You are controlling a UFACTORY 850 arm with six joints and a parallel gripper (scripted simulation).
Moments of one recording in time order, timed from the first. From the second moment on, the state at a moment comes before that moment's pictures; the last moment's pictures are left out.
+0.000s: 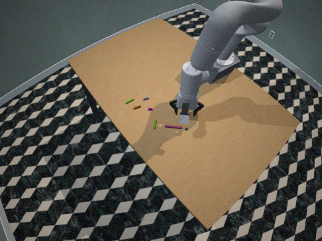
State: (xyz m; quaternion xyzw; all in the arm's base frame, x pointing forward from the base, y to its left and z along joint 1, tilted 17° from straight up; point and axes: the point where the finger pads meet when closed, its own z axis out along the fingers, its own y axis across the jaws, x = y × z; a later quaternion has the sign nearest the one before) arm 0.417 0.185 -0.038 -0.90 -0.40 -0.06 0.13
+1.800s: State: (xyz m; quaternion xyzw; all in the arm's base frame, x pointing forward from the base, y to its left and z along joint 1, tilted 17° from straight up) arm 0.463 0.181 -0.041 -0.74 -0.65 -0.11 0.11
